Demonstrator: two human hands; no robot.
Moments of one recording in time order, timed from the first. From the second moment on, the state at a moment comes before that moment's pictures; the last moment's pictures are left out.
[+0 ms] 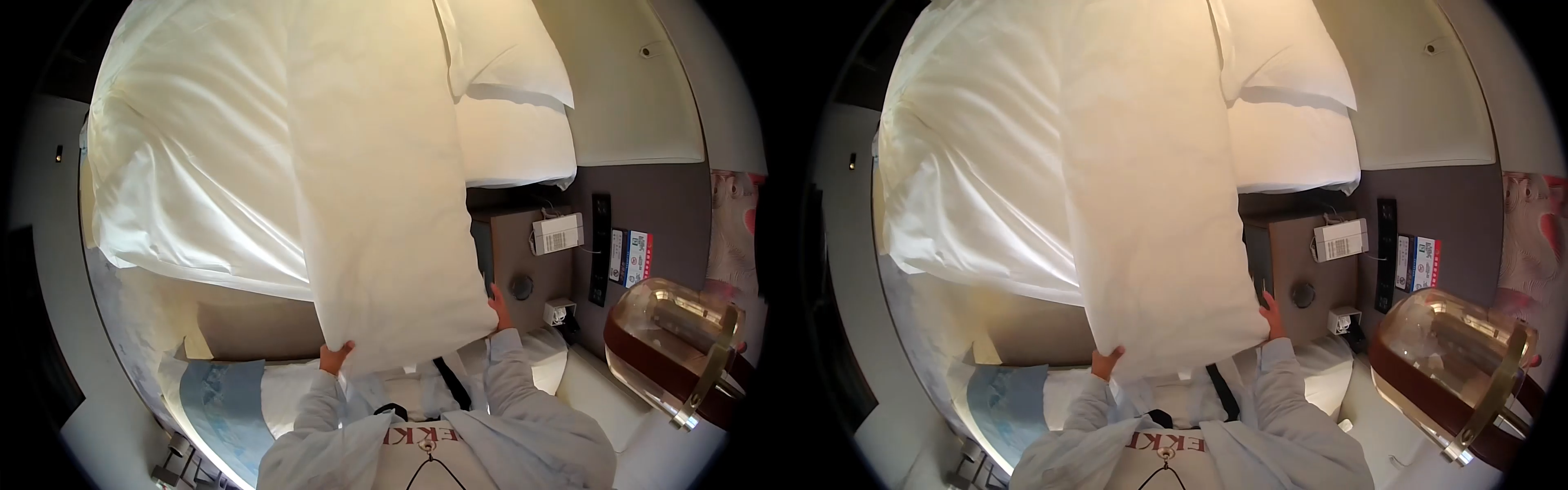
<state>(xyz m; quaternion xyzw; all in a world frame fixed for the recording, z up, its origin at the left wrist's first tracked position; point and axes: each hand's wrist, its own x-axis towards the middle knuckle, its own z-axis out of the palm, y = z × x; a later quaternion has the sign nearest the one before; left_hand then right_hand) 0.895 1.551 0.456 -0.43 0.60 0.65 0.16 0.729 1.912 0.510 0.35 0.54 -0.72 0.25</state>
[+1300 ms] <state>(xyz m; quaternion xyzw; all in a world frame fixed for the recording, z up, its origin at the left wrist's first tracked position) 0.939 1.461 0.464 -0.61 0.46 0.64 -0.07 0.620 1.678 0.532 0.26 0.46 -0.76 0.38</state>
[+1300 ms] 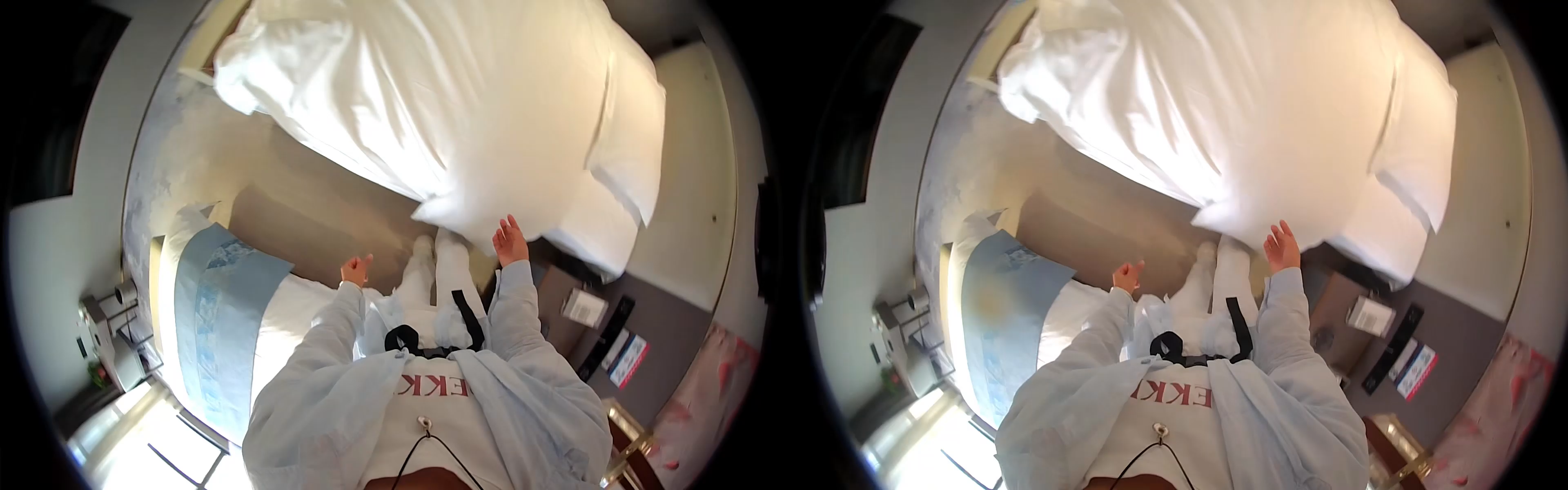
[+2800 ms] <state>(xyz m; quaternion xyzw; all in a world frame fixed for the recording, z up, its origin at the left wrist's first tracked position) 1.043 0.684 0.515 -0.54 0.26 0.78 -0.19 0.785 0.759 0.453 0.26 0.57 -0.64 0.44</state>
